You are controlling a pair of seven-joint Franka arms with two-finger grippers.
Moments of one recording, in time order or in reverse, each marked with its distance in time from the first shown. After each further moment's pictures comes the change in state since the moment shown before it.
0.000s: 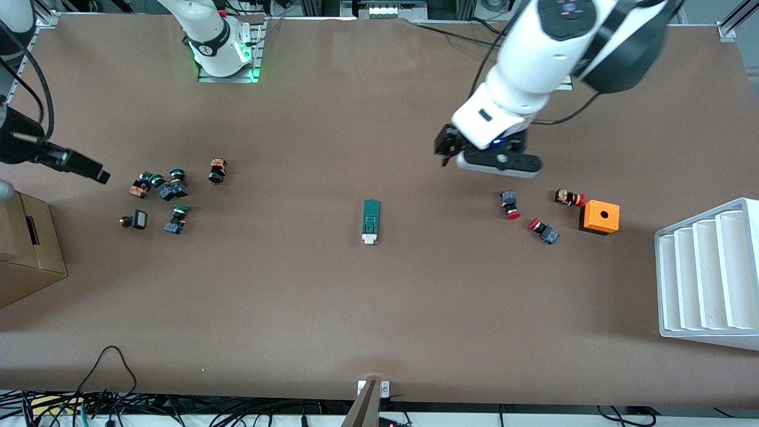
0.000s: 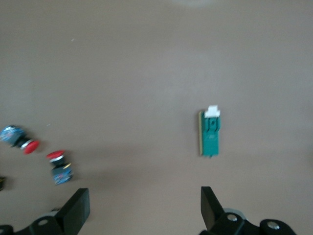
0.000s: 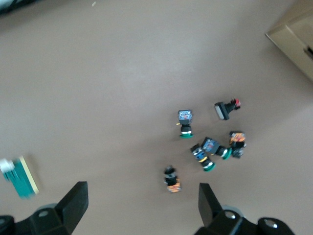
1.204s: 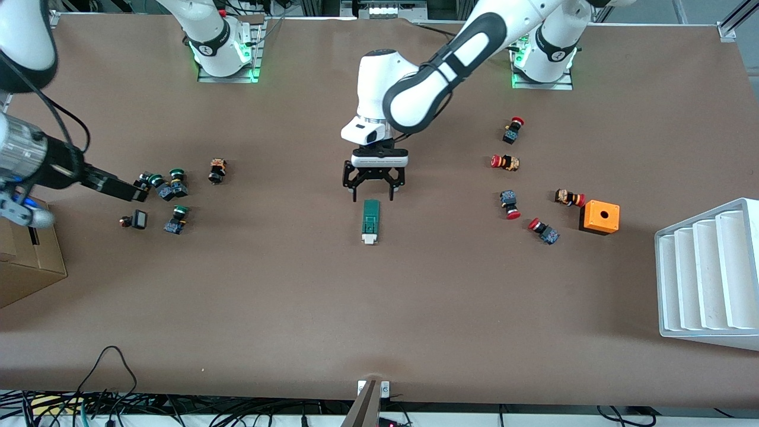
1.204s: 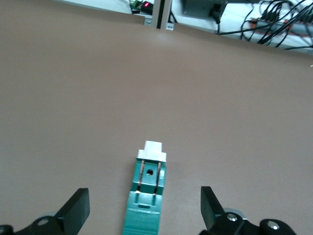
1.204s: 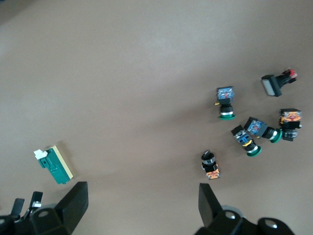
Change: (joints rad) left arm -0.336 0.437 -0.009 -0.124 1.388 0.456 -1.499; right arm 0.065 0.106 -0.043 0.014 0.160 -0.019 -0.014
